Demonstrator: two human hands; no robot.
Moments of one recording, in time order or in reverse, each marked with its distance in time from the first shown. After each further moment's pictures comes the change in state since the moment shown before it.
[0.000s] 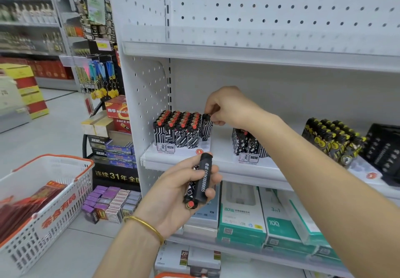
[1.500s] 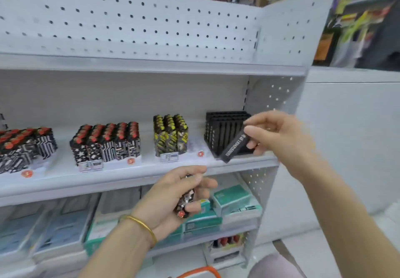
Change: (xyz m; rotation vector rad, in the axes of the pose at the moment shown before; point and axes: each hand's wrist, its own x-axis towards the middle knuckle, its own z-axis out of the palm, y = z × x) left_hand 0.038 -0.141 0.166 0.178 -0.219 -0.239; right_hand -0.298 0.159 -0.089 0.763 0.687 0.485
